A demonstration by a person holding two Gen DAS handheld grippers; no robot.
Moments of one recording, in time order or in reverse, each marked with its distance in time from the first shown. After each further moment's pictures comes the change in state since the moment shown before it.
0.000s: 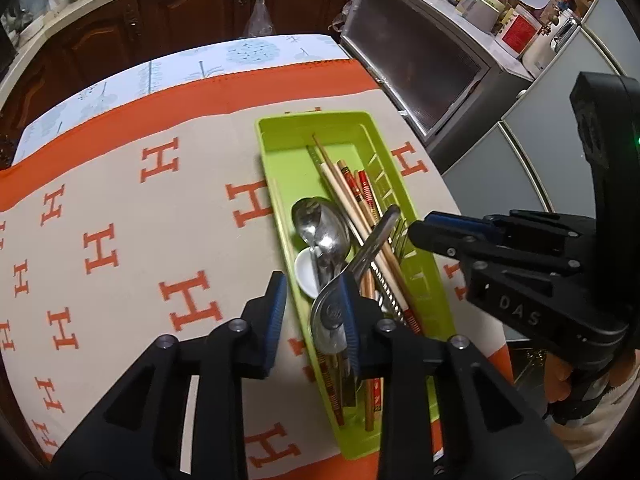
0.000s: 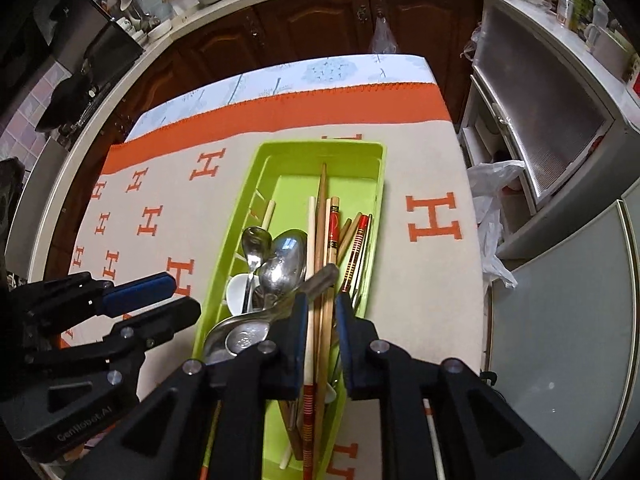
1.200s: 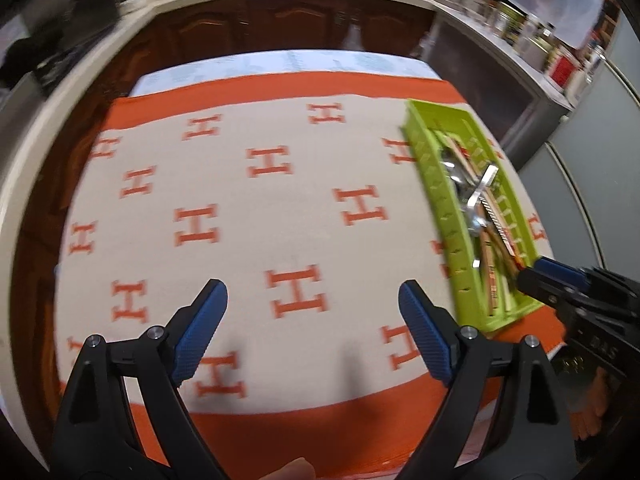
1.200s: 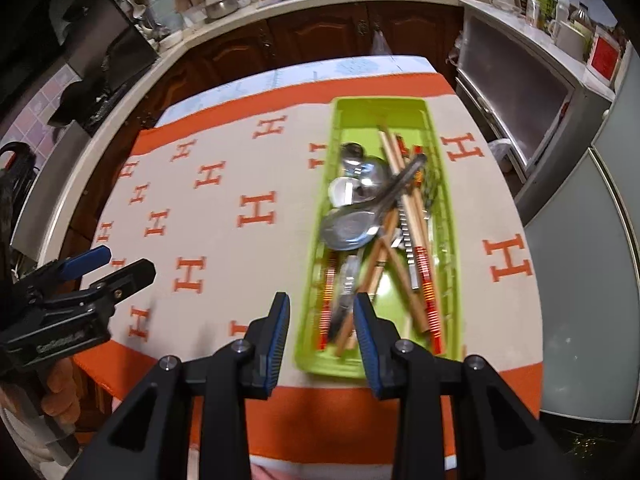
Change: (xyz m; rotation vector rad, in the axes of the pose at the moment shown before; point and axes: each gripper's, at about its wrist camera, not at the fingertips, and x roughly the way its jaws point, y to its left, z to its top) left arm -0.095 0.119 -0.132 -0.154 -0.138 0.200; right arm -0.042 0.101 -0.105 0.055 -0.097 -0.050
